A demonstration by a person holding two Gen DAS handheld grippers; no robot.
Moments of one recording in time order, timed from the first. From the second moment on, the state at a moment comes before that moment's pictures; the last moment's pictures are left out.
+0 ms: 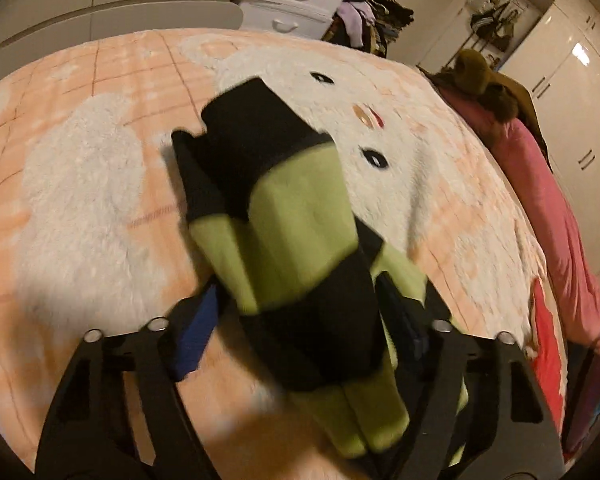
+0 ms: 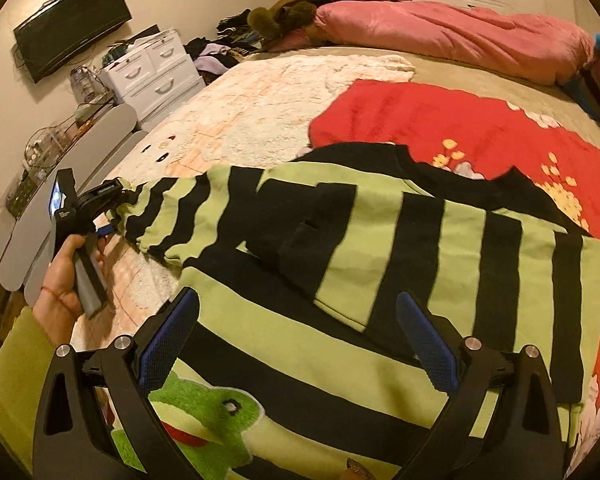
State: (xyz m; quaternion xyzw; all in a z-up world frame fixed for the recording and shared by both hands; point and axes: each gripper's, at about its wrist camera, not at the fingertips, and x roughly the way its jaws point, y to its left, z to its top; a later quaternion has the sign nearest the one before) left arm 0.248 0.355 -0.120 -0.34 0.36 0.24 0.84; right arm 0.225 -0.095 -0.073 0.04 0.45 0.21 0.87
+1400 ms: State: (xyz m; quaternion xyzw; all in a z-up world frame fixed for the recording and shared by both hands) left arm 0.224 -0.065 -0.070 -0.16 0.42 -0.14 0.88; right arm 0.175 -0.334 -0.044 0.25 0.39 0.04 0.88
